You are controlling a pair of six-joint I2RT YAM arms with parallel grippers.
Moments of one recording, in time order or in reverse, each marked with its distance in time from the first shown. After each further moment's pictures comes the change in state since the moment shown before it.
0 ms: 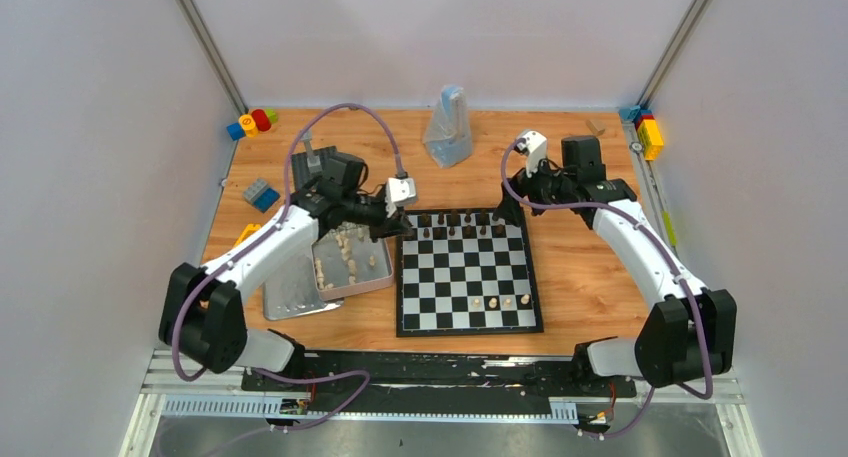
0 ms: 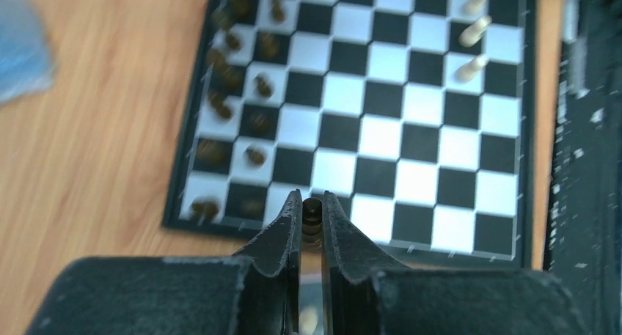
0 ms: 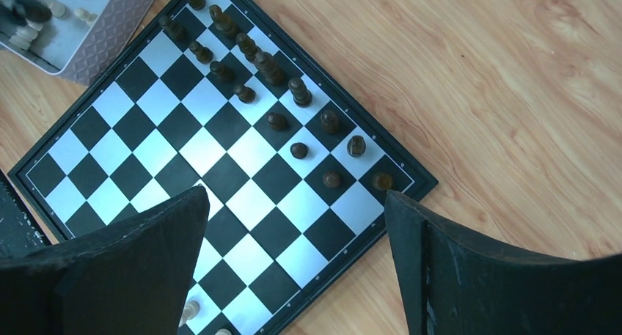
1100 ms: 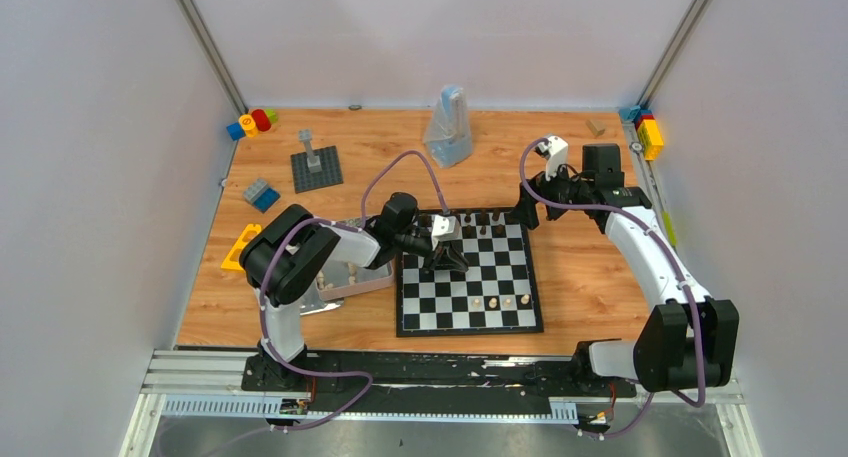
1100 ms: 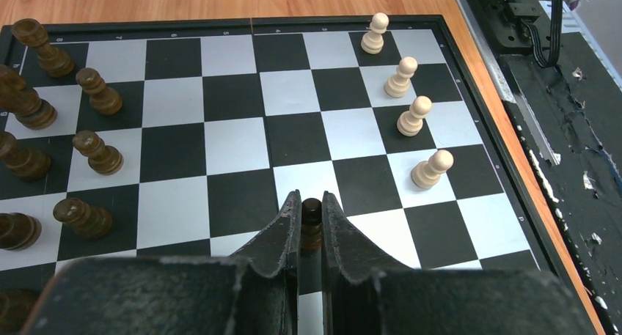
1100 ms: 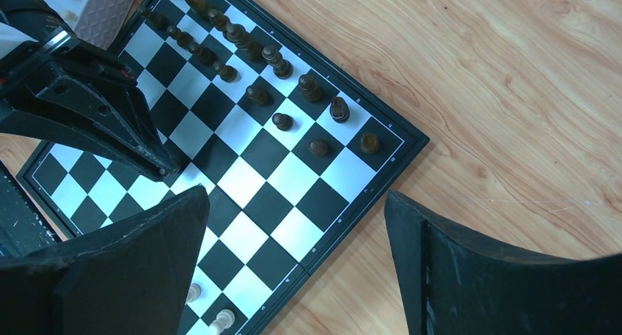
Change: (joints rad) left arm -0.276 0.523 -0.187 1.060 0.262 -0.356; right arm -0.135 -0.056 -0.074 -0.012 -0.055 0.019
